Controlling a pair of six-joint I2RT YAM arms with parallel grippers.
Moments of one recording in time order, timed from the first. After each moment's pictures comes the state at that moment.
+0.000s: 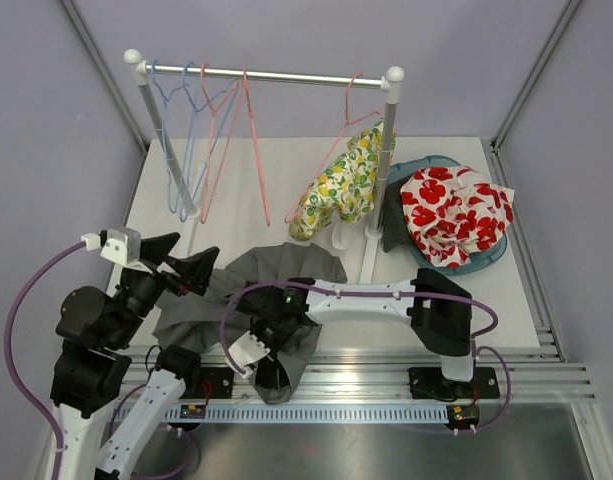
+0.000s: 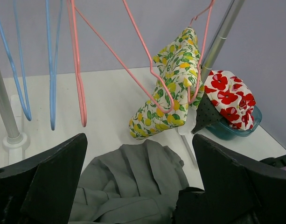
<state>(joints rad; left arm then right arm) -0.33 0.34 0.96 -0.55 0.13 -0.24 1.34 1.94 1.45 -0.66 -0.22 -1.13</state>
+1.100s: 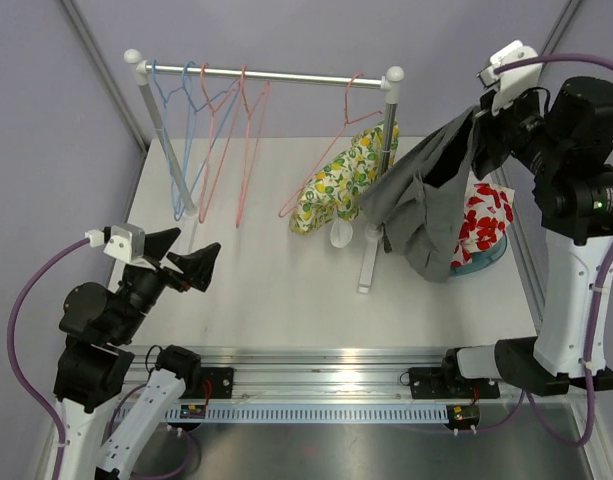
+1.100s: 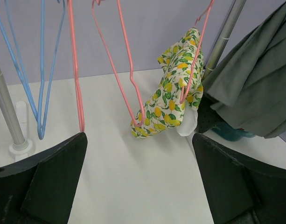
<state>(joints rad) -0.33 0.36 0.95 -0.51 0.13 -0.21 0.14 1.33 2.16 -1.01 -0.21 -0.50</state>
